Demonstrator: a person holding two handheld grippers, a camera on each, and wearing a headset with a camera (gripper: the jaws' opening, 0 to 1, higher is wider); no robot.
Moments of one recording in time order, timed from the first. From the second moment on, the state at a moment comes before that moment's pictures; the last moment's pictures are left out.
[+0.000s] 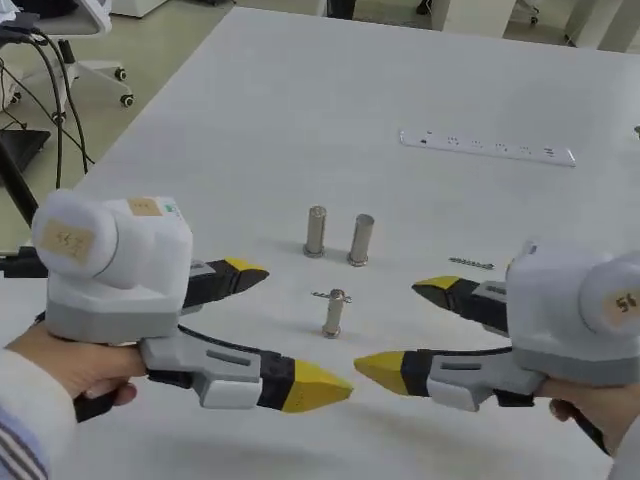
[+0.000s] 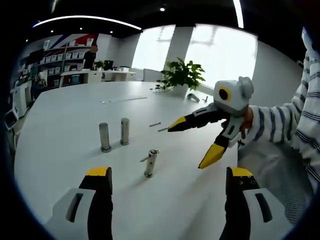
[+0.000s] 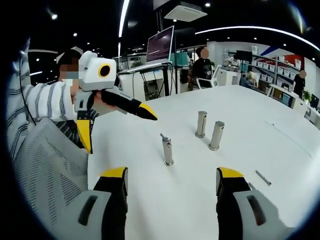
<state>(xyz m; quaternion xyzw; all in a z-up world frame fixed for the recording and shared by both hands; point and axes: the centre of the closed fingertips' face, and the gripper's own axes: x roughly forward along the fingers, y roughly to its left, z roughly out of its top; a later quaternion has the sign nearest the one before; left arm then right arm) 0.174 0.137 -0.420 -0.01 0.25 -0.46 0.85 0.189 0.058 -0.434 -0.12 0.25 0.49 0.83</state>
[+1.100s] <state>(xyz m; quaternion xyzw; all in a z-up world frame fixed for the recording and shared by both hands) 0.223 0.148 -0.404 0.00 0.25 -0.45 0.86 0.174 -0.021 -0.413 0.01 0.28 0.35 0.90</state>
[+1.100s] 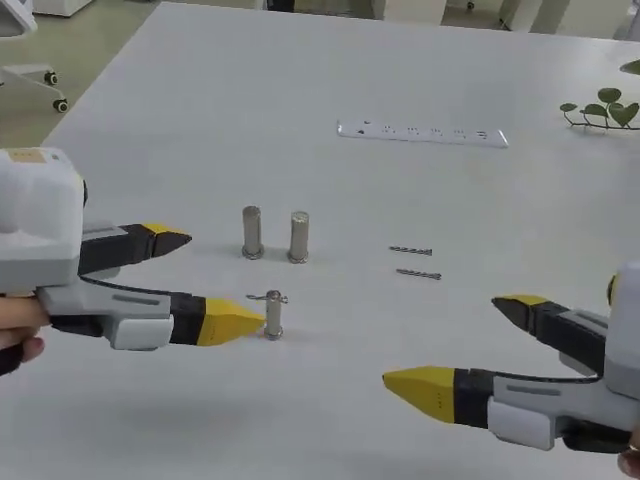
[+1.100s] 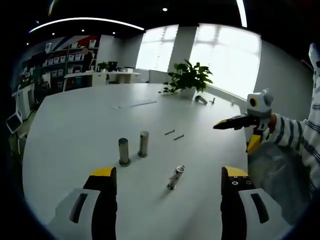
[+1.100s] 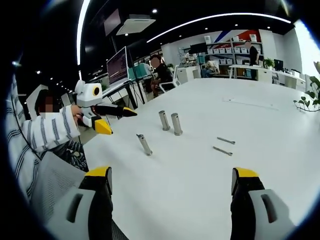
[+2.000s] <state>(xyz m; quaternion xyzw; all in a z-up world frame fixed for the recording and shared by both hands) 0.323 0.148 -0.447 -0.01 0.28 -0.36 0.89 0.168 -0.025 -0.425 0.03 0.31 0.35 0.89</state>
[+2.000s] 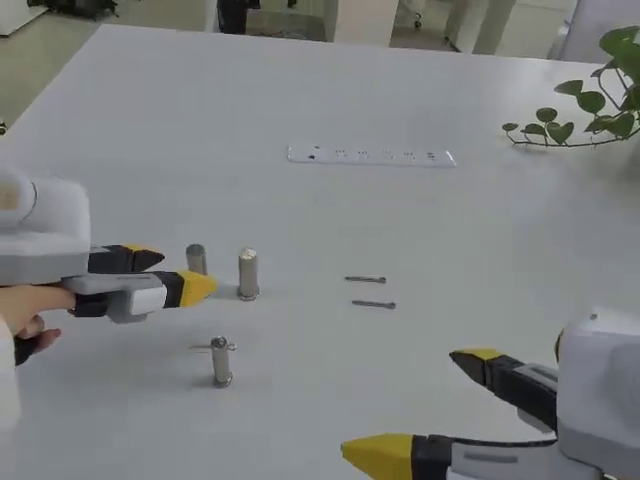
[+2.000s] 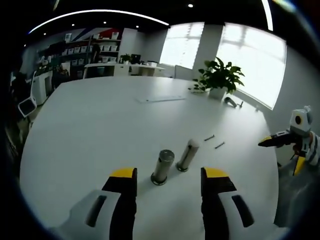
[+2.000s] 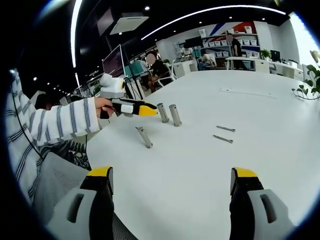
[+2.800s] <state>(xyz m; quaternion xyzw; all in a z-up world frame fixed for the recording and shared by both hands) 0.336 0.135 -0.471 0.05 0.29 -0.39 0.87 0.156 -0.023 -0.433 0.03 0.32 0.34 0.88</state>
